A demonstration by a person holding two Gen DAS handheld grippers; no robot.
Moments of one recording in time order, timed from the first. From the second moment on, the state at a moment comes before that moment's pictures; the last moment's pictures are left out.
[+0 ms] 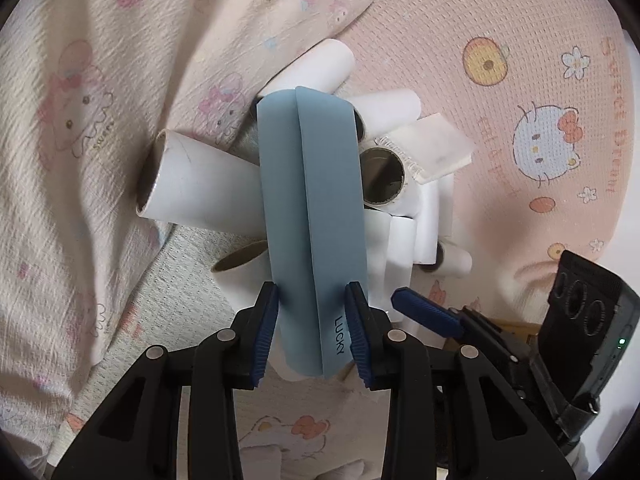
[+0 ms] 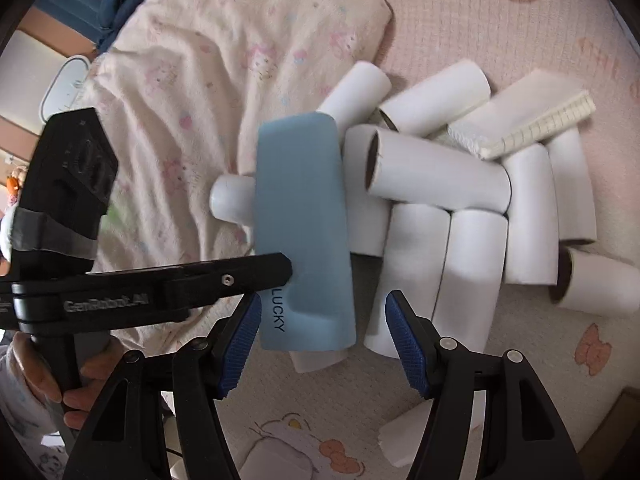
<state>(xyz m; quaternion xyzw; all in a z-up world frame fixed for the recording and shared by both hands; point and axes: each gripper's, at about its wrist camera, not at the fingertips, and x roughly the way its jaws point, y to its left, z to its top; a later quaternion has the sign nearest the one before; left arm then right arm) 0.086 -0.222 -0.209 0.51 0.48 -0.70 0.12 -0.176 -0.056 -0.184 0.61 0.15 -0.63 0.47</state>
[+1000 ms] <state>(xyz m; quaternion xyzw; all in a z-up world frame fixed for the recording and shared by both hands) 0.066 -0.266 -0.207 0.47 0.46 -0.74 0.09 -0.146 -0.106 -0.211 0.59 0.22 -0.63 0.45</state>
